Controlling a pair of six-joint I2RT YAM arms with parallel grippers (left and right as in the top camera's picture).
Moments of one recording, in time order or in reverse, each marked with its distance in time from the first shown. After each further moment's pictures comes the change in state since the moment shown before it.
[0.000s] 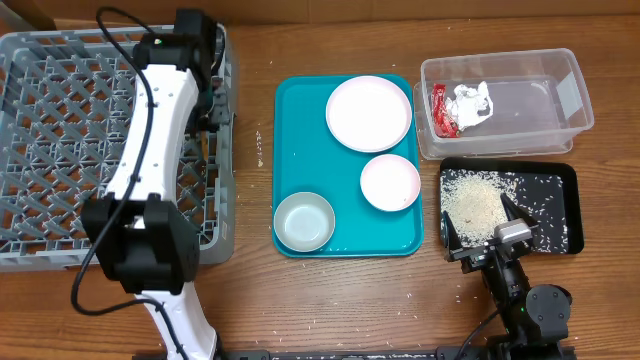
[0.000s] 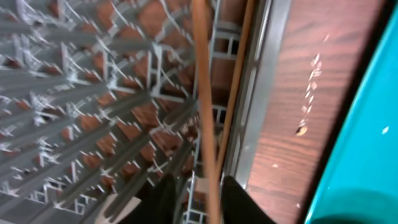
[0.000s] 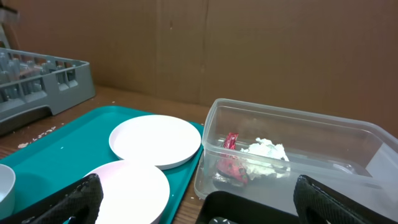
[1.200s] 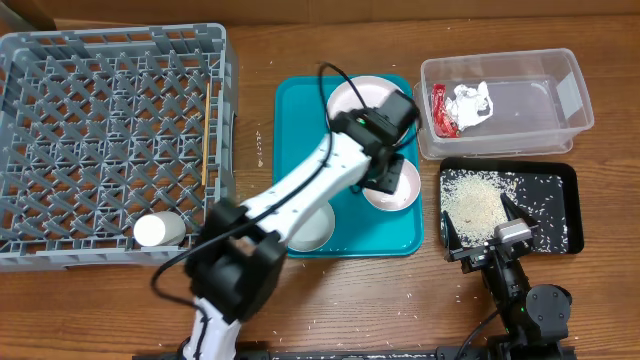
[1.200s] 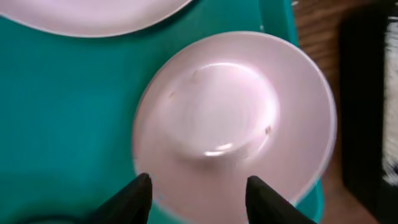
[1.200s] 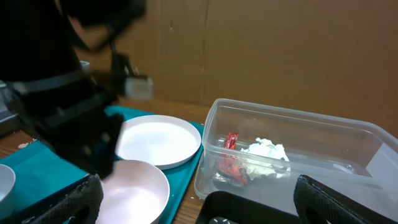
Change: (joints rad) left arm -0.675 0.057 -0.212 0.401 0.232 -0.270; right arm 0.000 0.000 0.000 0.000 0.000 0.000
